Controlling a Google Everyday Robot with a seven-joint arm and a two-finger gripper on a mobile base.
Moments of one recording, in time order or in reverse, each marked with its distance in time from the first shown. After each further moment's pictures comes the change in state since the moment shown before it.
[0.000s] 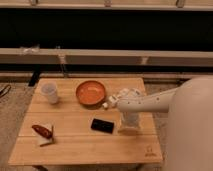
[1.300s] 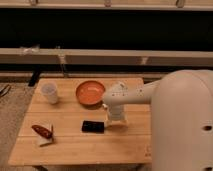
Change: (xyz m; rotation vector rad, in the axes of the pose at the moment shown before) arm -0.008 0.080 -0.020 -0.041 0.042 -0.147
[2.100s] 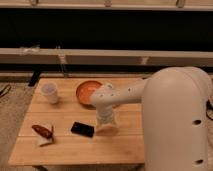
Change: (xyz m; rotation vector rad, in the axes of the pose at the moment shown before) arm 0.020 0.062 -0.002 -0.022 0.057 -0.160
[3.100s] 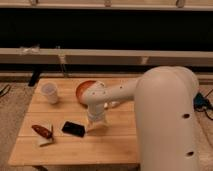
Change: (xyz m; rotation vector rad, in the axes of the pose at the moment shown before) arm -0.021 0.050 -0.006 -0.076 -0.014 -0.106
